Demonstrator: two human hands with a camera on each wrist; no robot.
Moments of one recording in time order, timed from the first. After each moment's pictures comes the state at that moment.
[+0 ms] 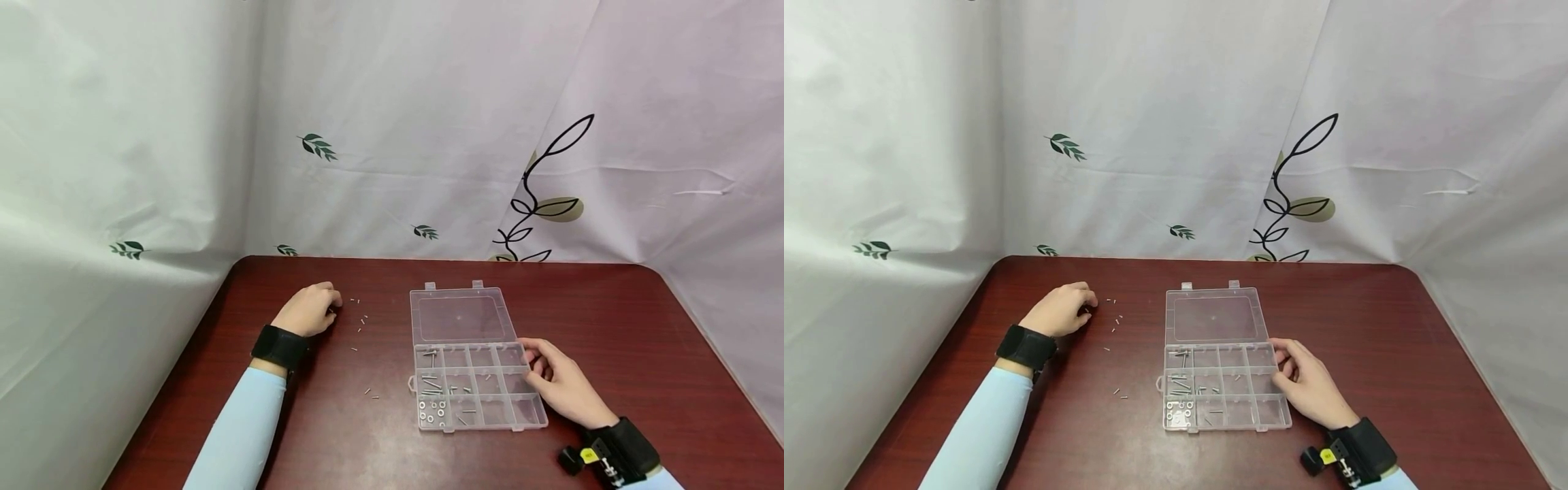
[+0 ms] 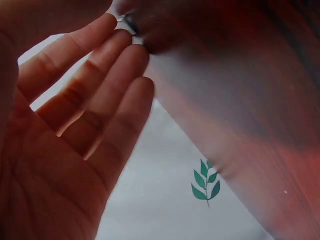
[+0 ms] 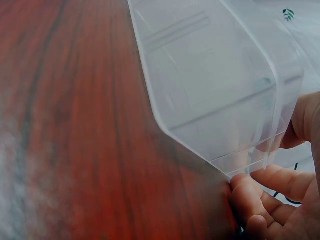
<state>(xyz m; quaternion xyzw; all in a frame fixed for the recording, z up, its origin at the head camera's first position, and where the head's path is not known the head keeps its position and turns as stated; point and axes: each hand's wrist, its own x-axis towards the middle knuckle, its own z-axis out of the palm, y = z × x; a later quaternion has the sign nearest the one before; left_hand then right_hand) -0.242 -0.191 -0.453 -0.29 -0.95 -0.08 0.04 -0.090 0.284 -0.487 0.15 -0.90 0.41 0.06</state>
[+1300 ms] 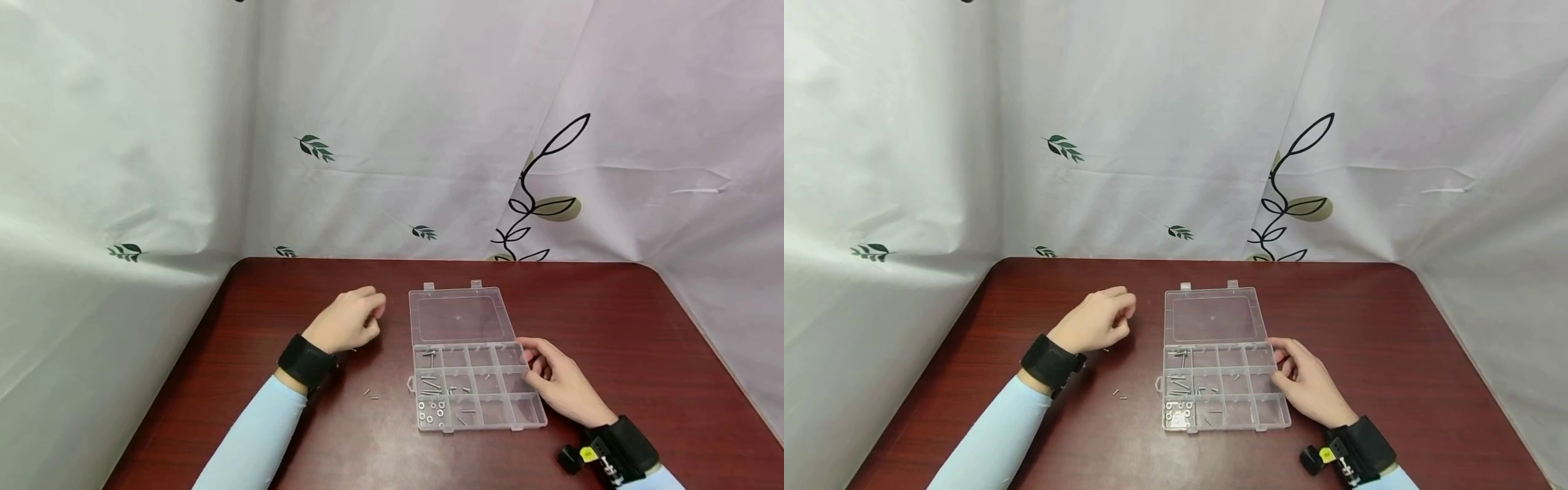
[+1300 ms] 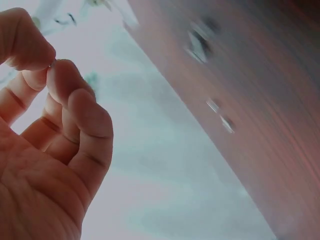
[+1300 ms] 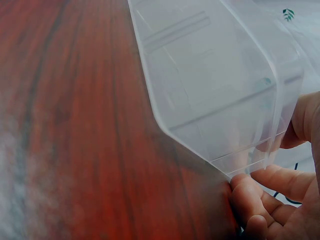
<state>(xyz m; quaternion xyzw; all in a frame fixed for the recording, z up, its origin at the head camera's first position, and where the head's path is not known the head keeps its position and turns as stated) -0.214 -0.121 -0.434 -0.40 -0.89 -0.18 0.11 -0.090 0.284 -0.489 0.14 -0.90 0.41 0.05</state>
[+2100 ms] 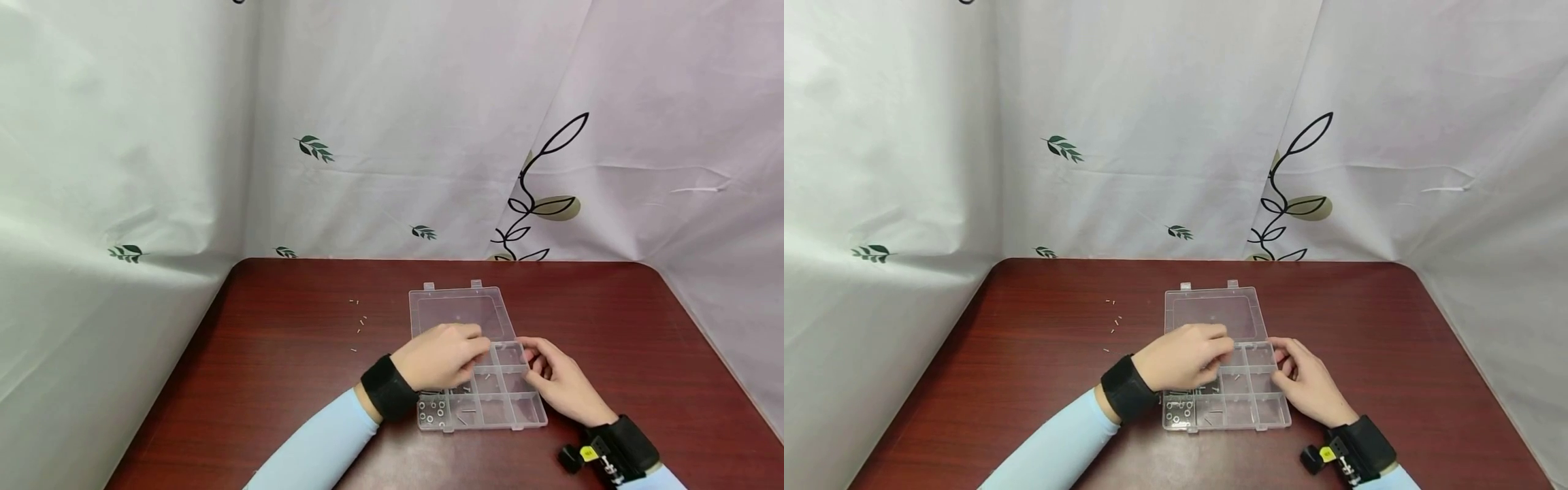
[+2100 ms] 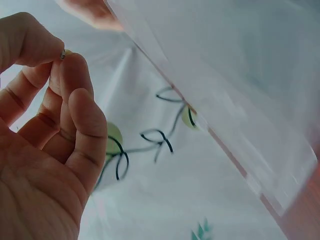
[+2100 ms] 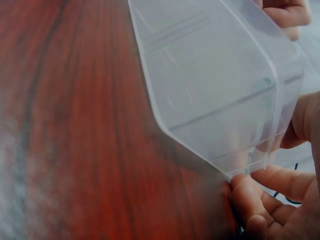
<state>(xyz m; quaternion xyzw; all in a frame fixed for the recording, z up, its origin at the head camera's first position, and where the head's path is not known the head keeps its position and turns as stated) -0.157 0.018 -0.421 -0.58 -0.79 -0.14 0.12 -0.088 0.281 -0.484 0.15 -0.89 0.42 0.06</state>
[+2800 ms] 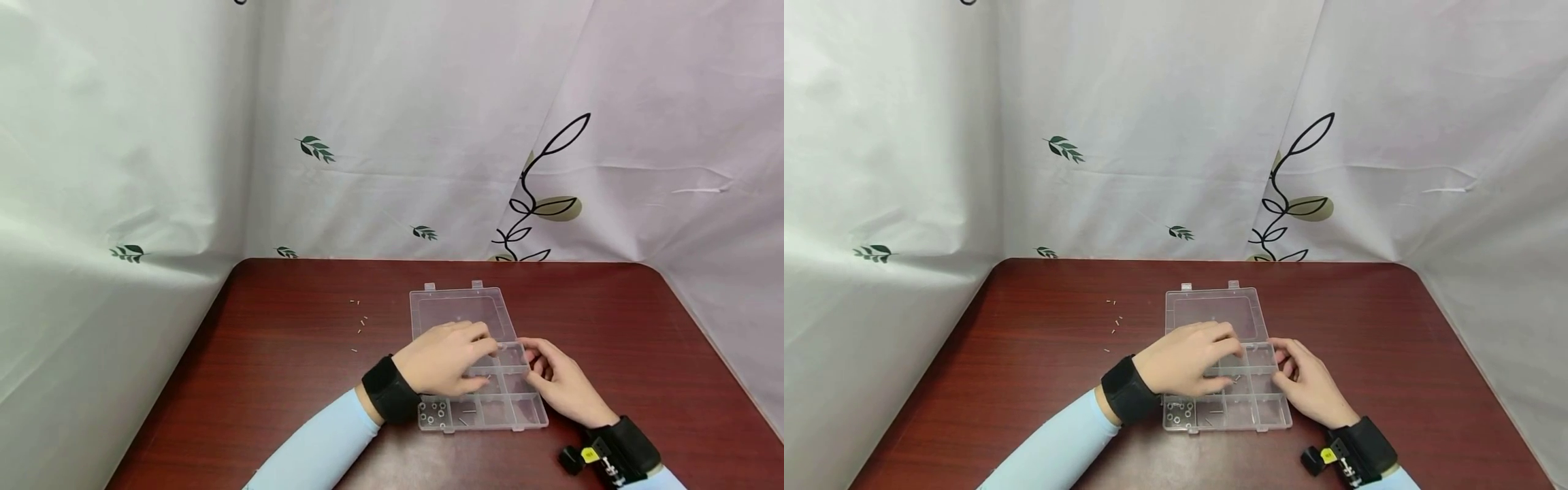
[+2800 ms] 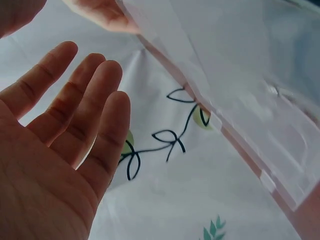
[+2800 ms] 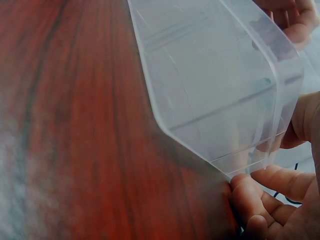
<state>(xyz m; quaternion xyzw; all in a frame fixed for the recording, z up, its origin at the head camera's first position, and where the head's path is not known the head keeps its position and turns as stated) -0.151 0.017 -0.415 -0.57 -0.81 -0.10 0.11 -0.088 0.283 -0.486 0.15 -0.90 0.42 0.05</state>
